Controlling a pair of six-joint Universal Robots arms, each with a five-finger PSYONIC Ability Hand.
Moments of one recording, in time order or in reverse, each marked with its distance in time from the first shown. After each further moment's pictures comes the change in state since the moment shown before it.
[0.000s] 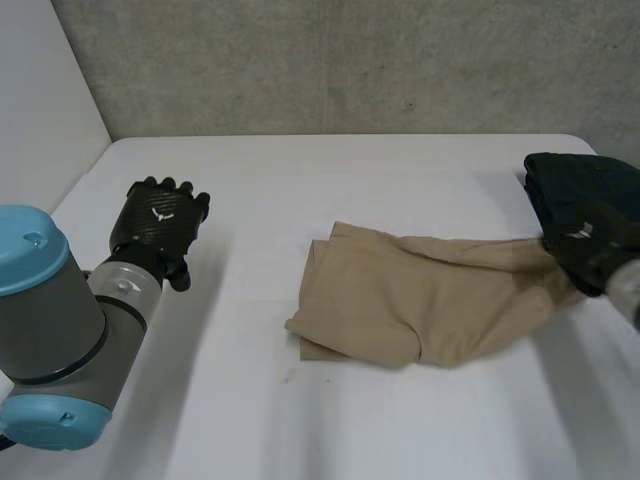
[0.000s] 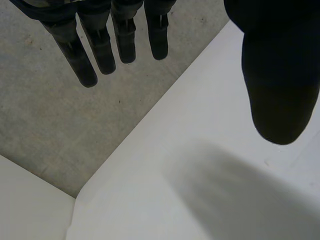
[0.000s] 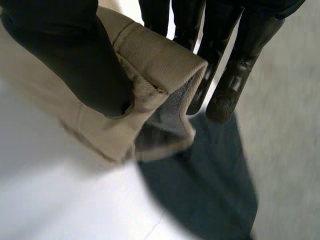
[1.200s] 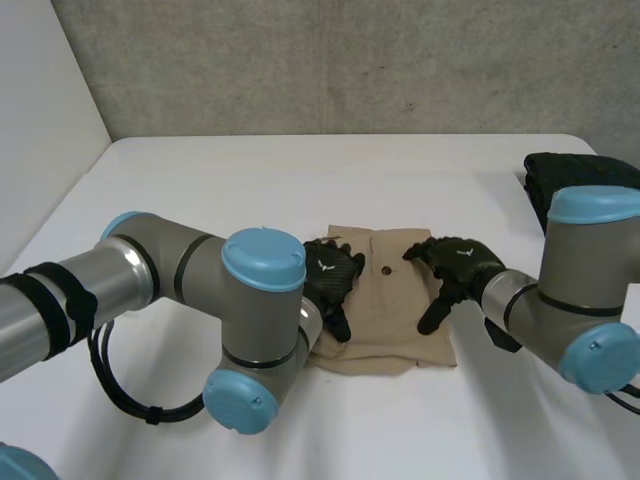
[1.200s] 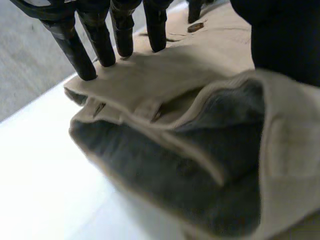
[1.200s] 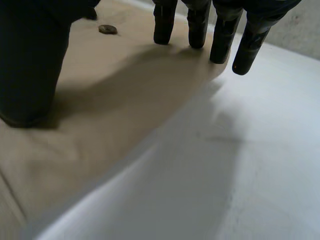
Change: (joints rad) left arm -0.358 -0.617 0.668 -0.303 -0.025 -0.283; right arm 0.289 0.387 -0.316 0.104 0.033 0.816; left_hand -0.054 -0.053 -0.053 -0.053 -0.028; right_hand -0.769 -0.959 -0.965 -0.954 -0.904
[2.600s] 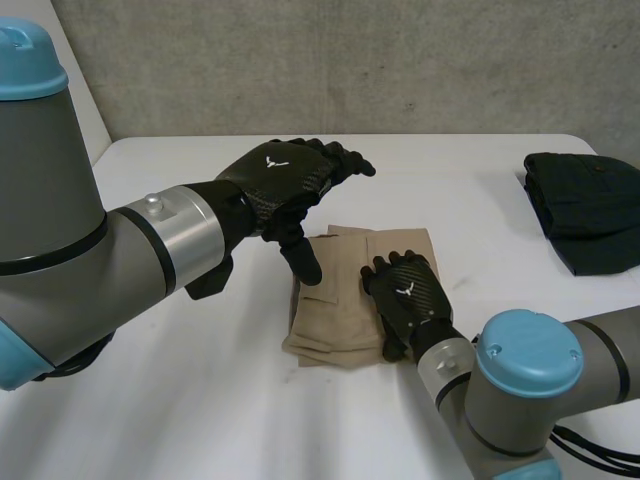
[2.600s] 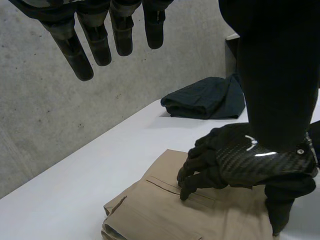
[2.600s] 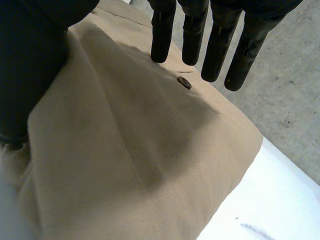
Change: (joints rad) left arm 0.205 0.571 -0.136 -0.295 0.471 -0.111; right arm 0.271 -0.068 0.374 -0.637 0.206 -0.208; left_hand -0.057 -0.021 -0.036 -0.022 -0.041; right_hand 0.163 0.175 0.192 0.176 0.103
